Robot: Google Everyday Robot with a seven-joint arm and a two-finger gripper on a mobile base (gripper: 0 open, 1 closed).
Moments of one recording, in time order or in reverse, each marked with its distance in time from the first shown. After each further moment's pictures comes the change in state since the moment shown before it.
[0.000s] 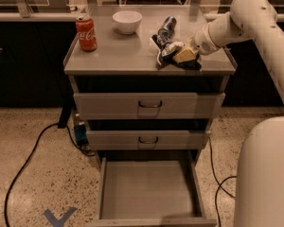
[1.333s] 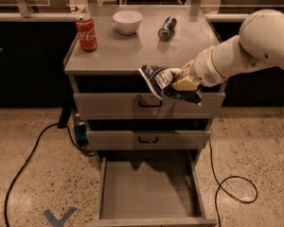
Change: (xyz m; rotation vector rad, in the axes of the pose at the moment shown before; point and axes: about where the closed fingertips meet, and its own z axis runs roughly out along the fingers) arm 0.004 0.157 -0.055 -0.022 0.035 -0.096
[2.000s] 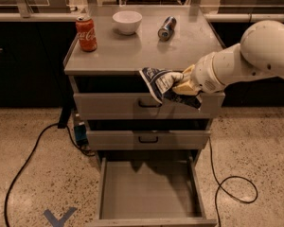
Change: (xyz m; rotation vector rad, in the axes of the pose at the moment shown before) arm 0.006 0.007 0.002 0.036 -0.018 -0.010
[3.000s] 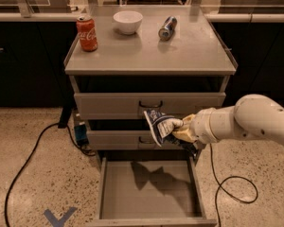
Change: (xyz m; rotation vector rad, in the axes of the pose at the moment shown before) arm 0.103 0.085 0.060 -0.019 -0.014 0.142
